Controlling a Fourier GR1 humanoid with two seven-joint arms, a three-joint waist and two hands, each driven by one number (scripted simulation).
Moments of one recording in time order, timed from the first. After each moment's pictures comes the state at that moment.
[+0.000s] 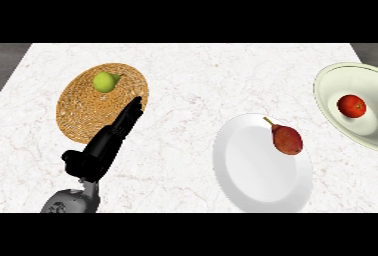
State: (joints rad) left arm -0.11 0.14 -0.19 -1.60 0.04 -0.11 0.07; right arm -0.62 -0.72 -0.61 -0.71 0.47 -0.20 0.03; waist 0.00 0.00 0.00
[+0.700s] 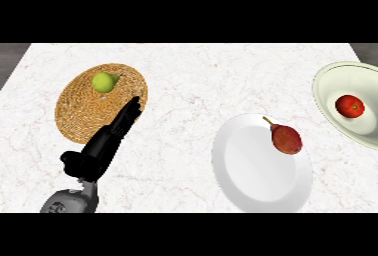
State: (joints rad) left arm -0.11 0.14 -0.17 -1.60 0.02 -0.13 0.06; right arm -0.28 -0.96 -0.93 -0.54 0.18 0.06 -0.29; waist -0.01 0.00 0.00
